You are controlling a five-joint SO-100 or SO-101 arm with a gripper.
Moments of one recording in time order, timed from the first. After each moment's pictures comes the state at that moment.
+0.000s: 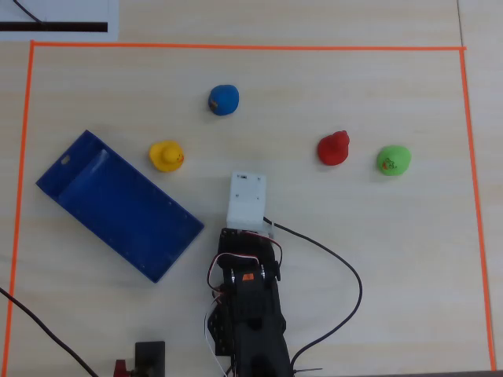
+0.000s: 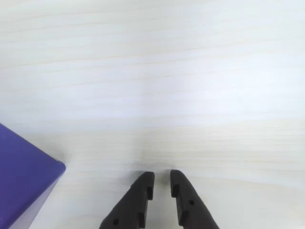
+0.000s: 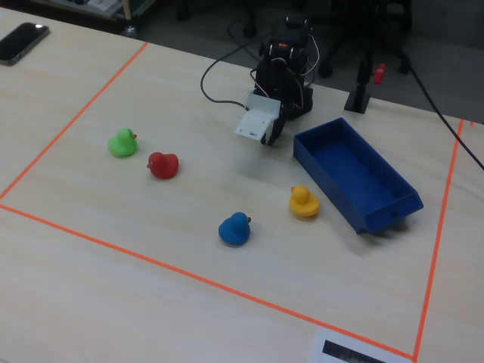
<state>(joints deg) -2.7 190.5 178.5 74.0 -73.8</state>
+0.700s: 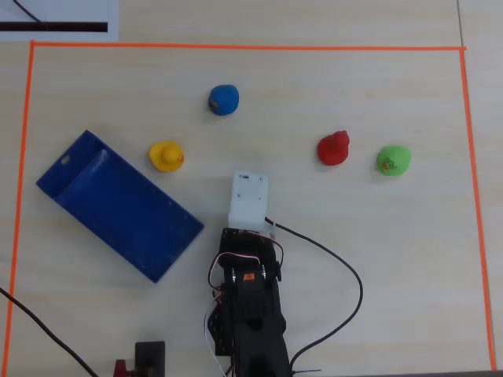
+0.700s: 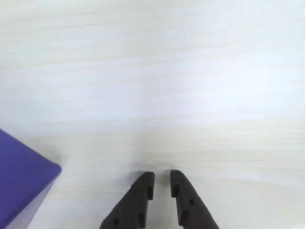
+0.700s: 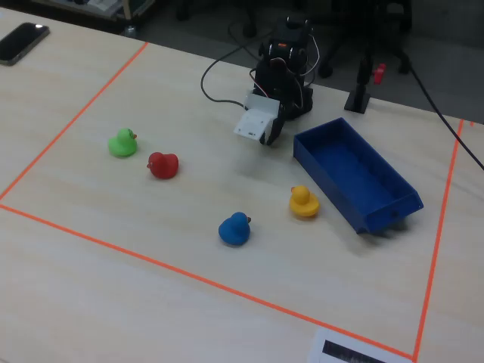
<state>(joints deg) -1.2 190.5 178.5 73.9 -74.4</state>
